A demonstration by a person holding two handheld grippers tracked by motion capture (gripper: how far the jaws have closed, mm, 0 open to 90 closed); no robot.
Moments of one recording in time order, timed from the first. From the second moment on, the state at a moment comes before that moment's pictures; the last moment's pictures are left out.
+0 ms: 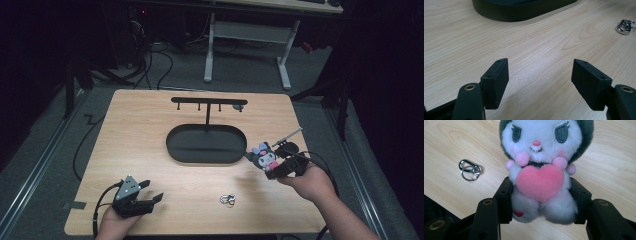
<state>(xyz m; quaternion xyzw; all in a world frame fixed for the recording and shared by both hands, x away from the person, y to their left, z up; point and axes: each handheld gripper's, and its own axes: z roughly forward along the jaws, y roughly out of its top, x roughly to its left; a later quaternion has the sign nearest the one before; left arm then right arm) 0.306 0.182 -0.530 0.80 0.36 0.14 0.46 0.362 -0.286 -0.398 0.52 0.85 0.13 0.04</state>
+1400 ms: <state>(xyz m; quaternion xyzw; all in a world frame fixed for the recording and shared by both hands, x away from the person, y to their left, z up) 0.305 0.186 -0.528 0.81 0.35 0.15 0.45 0.430 -0.243 -0.309 0.51 0.84 0.17 0.05</state>
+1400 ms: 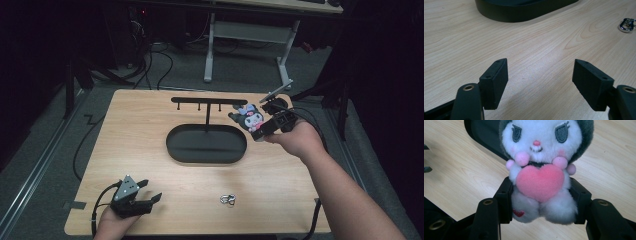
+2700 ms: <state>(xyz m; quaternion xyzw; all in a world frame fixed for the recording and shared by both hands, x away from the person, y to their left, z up) 0.305 0.181 -0.531 0.81 0.34 0.14 0.44 0.440 -0.260 -0.358 0.54 0.82 0.17 0.05</state>
